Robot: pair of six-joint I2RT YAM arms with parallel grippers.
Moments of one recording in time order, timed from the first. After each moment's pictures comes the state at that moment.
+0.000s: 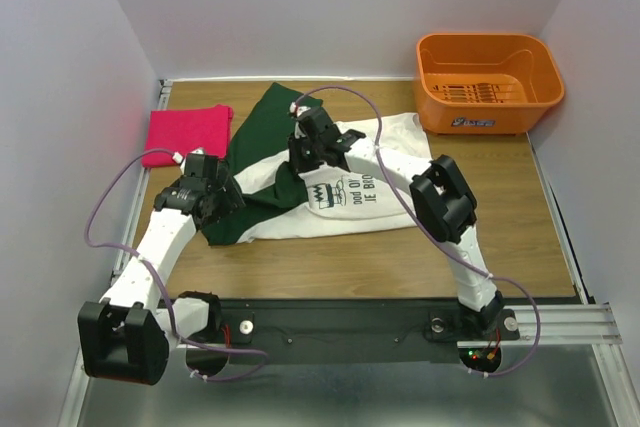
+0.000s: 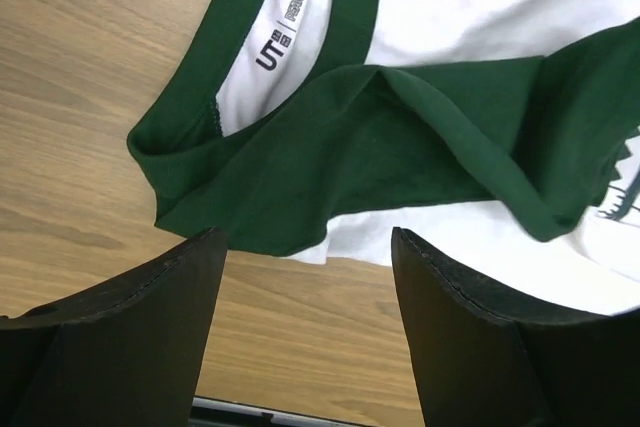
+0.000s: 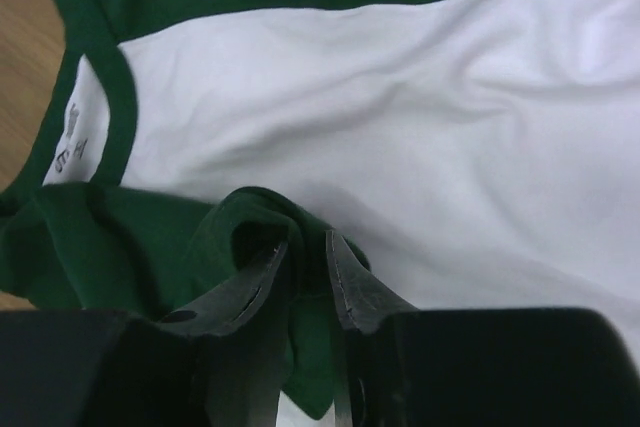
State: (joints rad) left arm -0.15 1.06 0.80 -0.72 -0.14 -0.59; right arm 0.76 2.21 1.80 -0.32 -0.10 0.37
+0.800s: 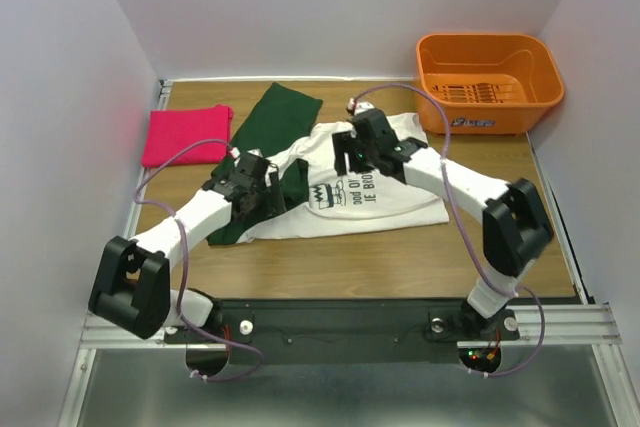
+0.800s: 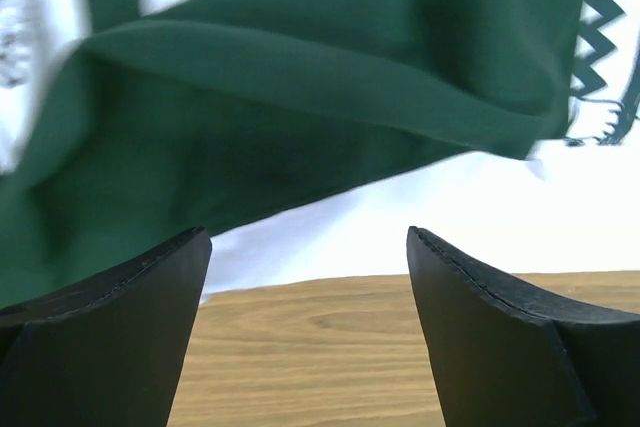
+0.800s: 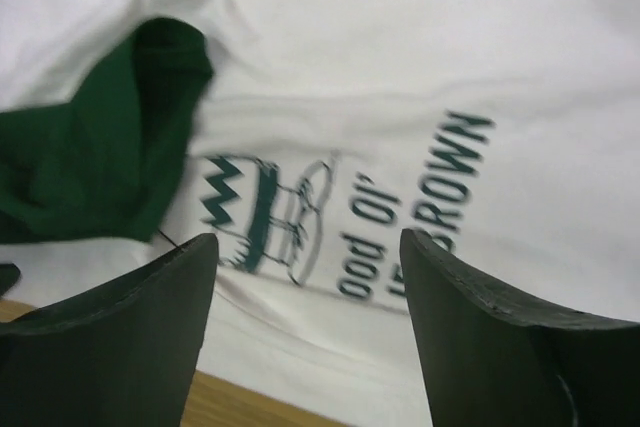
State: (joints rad) left arm -0.42 1.30 0.80 -0.54 -0.13 -0.58; right arm 0.65 1.77 1.37 -0.33 0.11 0.34
